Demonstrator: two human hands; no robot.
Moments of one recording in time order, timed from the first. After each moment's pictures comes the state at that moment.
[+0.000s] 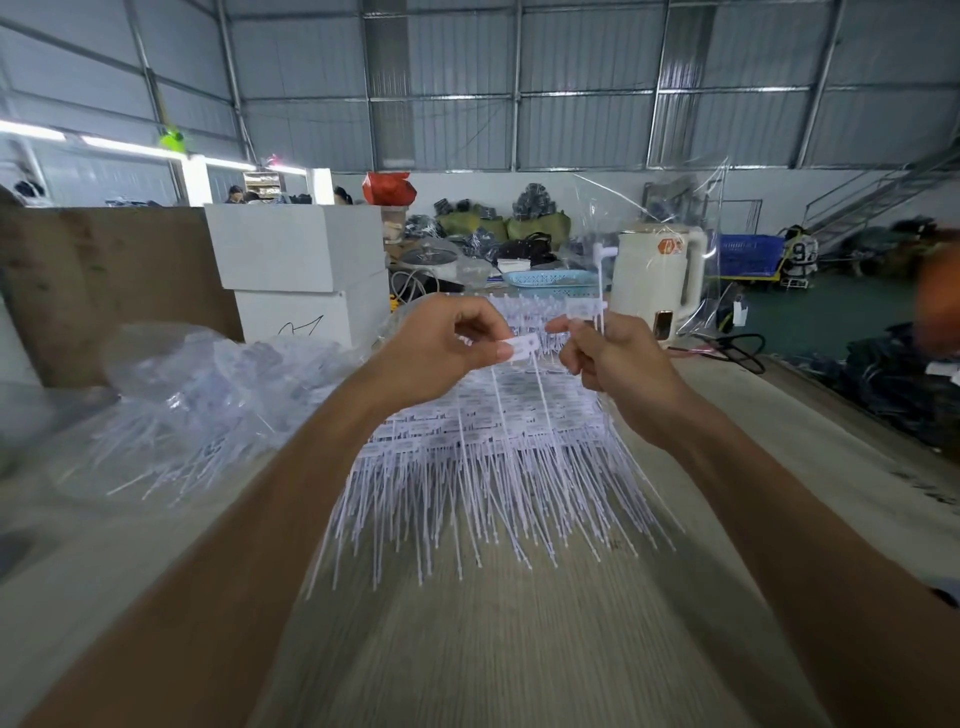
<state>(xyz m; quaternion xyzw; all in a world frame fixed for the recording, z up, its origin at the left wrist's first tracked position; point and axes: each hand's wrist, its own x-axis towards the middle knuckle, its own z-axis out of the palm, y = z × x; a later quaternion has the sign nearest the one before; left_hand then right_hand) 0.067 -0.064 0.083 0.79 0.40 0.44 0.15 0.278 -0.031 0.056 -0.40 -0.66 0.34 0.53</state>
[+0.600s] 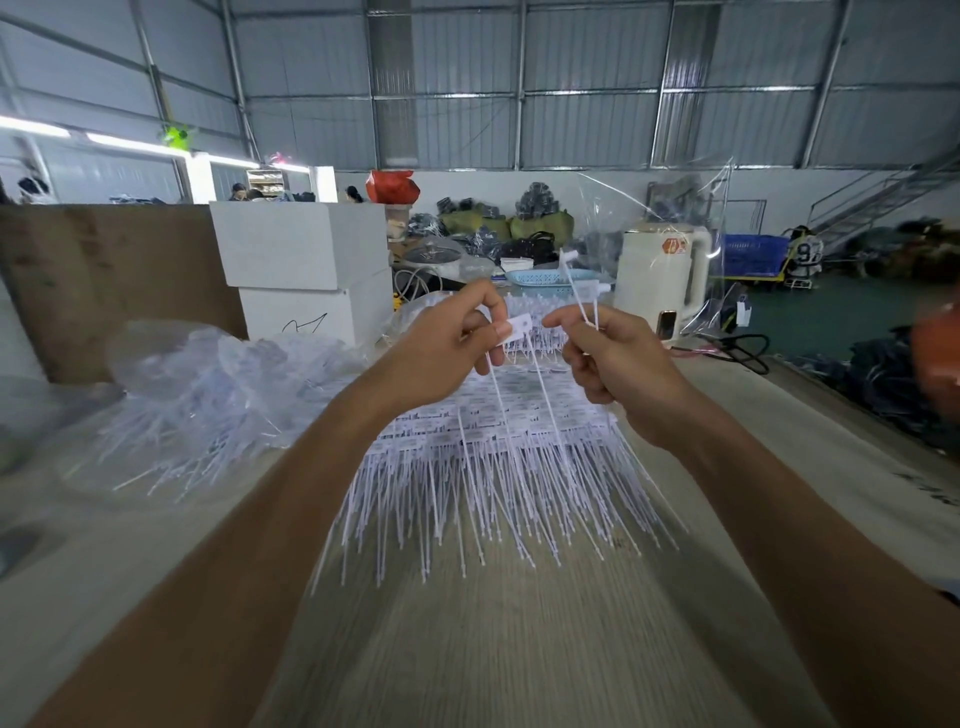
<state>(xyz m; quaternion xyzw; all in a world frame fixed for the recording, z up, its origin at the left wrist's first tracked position) 0.061 -0.051 0.074 0.80 0.40 0.43 0.13 0.276 -0.041 0.061 -0.35 -0.67 0.41 0.52</state>
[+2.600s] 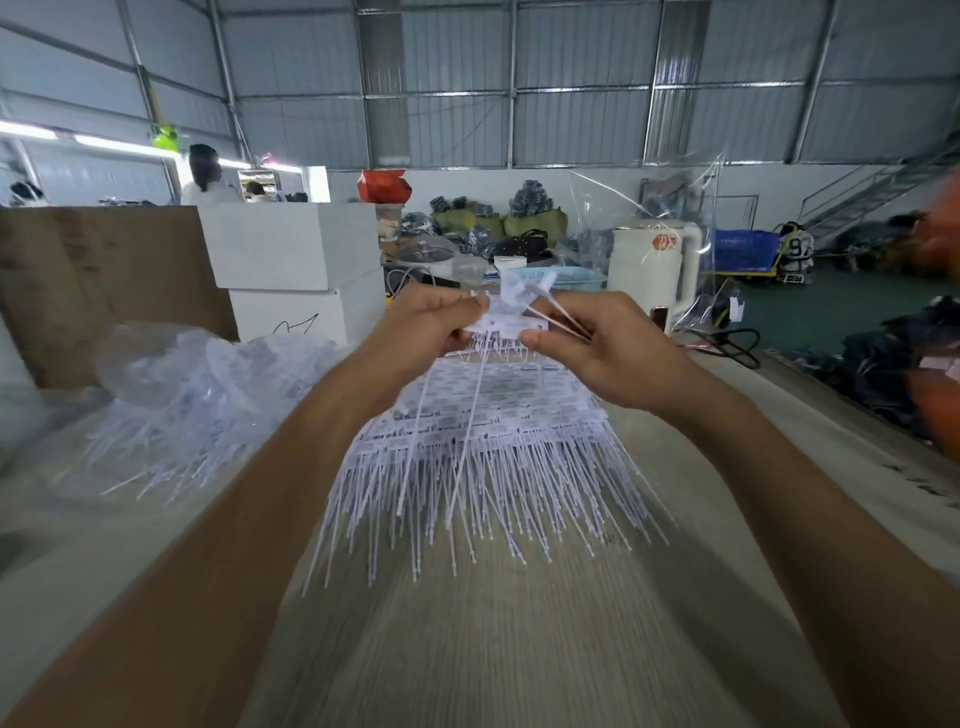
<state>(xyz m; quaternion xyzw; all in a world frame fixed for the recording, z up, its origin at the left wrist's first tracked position) 0.065 -0.061 0.087 0.69 0.42 0.52 0.29 0.282 -0.064 0.087 -0.30 -0.87 0.05 0.39</state>
